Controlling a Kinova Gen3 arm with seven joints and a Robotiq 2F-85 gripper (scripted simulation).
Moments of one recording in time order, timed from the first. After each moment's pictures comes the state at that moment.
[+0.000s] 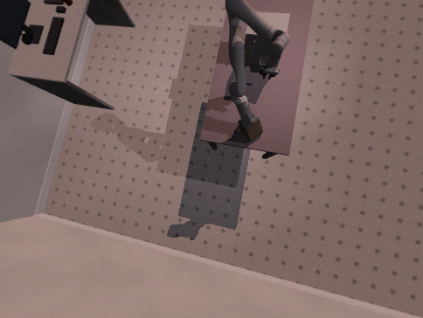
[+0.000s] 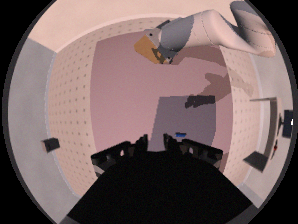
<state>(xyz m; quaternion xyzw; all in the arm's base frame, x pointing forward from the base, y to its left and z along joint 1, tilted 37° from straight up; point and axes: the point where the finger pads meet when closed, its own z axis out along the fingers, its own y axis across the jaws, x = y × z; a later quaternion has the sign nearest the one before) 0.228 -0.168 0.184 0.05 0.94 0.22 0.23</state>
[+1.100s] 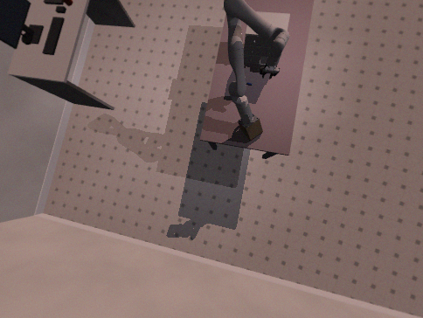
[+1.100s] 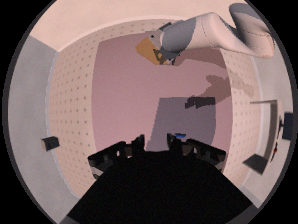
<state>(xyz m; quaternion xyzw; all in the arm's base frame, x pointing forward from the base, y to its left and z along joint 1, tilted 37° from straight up) 0.228 -0.169 0.189 0.04 0.95 0.22 0.23</state>
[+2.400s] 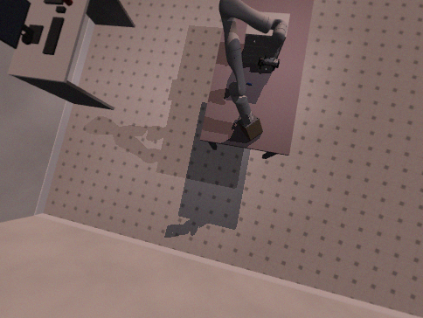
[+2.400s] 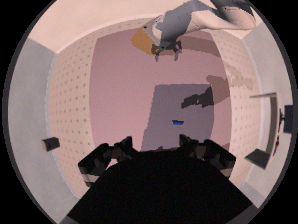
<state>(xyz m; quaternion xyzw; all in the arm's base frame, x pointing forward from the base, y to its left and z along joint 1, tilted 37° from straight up) 0.279 -0.168 0.218 0.06 0.95 0.22 0.23</state>
